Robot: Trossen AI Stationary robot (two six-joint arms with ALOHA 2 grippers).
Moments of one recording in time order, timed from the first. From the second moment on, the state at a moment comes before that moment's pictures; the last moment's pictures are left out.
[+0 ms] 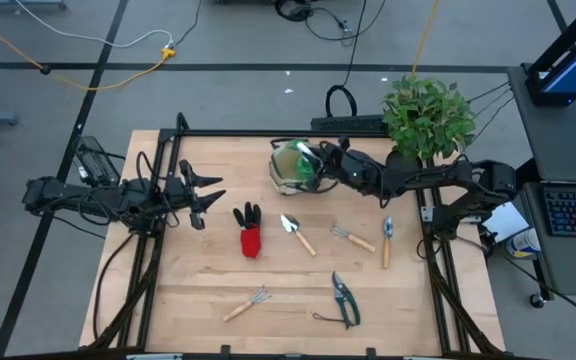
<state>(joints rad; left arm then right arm) -0.09 0.48 0.27 0.33 -0.37 0.13 -0.24 1.51 0.81 0.52 0.39 -0.01</state>
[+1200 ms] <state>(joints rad) -0.09 0.48 0.27 0.33 -0.37 0.10 -0.23 1.52 0.81 0.25 0.67 0.10</state>
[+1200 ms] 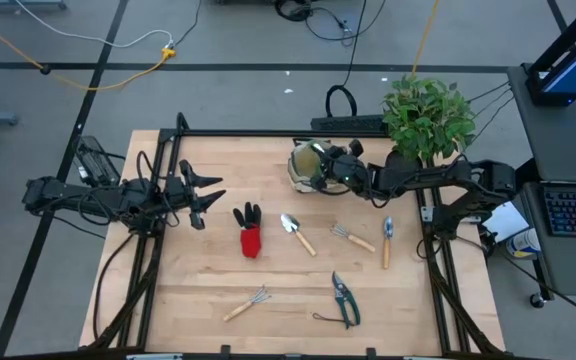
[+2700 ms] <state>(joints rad) -0.09 0.65 0.27 0.35 -0.31 -0.15 -0.02 1.38 0.81 0.33 0.35 -0.08</state>
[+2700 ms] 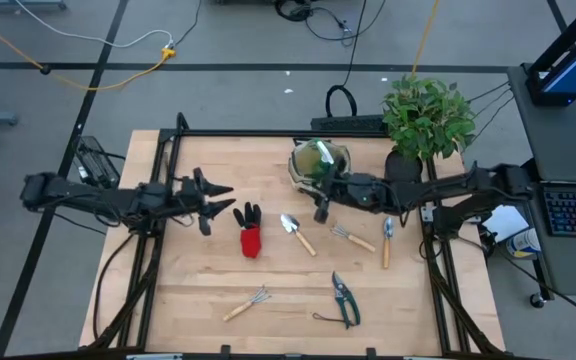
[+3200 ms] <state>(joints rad) -0.09 0.95 0.43 -0.03 -0.14 -0.66 0.01 1.27 0.81 0.12 0.36 -0.01</state>
